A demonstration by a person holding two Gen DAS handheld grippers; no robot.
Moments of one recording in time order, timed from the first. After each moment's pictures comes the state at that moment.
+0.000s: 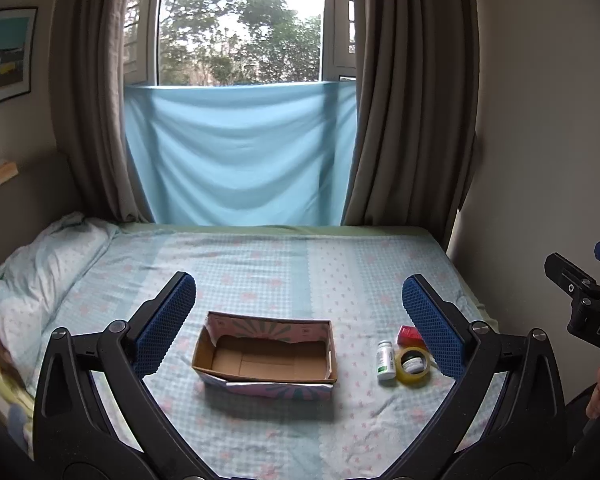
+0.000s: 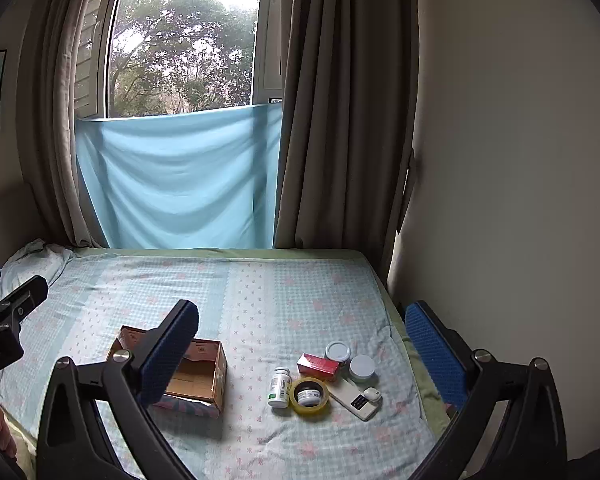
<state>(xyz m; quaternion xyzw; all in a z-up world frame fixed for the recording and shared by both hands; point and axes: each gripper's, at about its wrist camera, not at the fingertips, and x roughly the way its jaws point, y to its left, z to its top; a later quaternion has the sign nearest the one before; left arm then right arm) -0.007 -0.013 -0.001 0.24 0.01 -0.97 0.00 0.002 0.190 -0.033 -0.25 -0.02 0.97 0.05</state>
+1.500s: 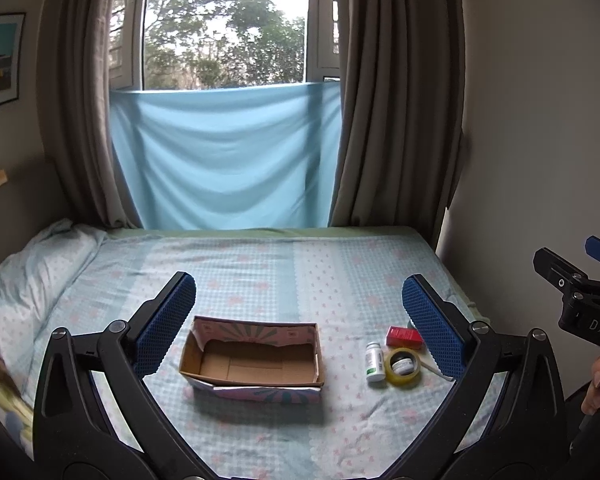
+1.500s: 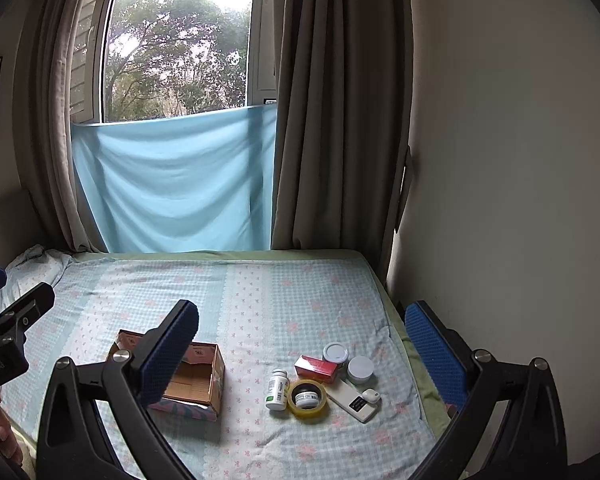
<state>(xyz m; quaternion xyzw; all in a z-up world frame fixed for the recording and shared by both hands) -0.008 -0.003 0.001 0.23 0.00 -0.97 -0.02 0.004 0.202 -0.039 -0.24 -0.01 0.97 0.05</state>
